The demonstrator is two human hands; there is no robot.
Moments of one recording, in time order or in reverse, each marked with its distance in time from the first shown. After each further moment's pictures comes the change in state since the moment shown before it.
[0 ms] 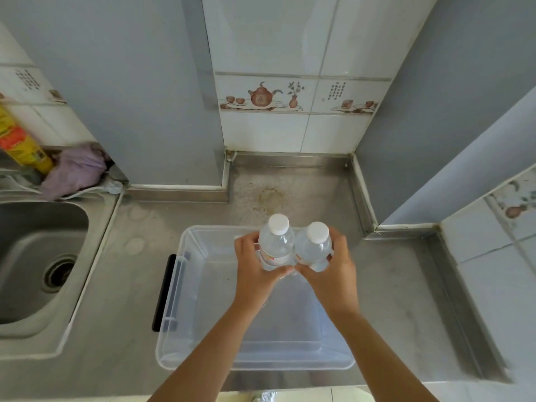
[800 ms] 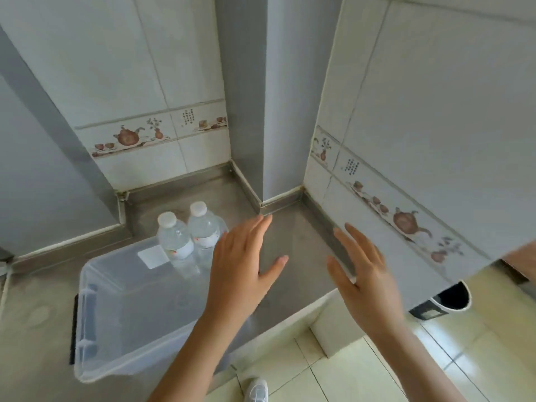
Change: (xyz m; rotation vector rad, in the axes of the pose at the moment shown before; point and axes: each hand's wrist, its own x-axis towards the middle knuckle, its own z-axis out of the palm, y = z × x) left_hand -0.132 0.129 0.045 0.564 -0.330 0.870; right_hand -0.177 0.023 -0.191 -0.448 0.417 -0.046
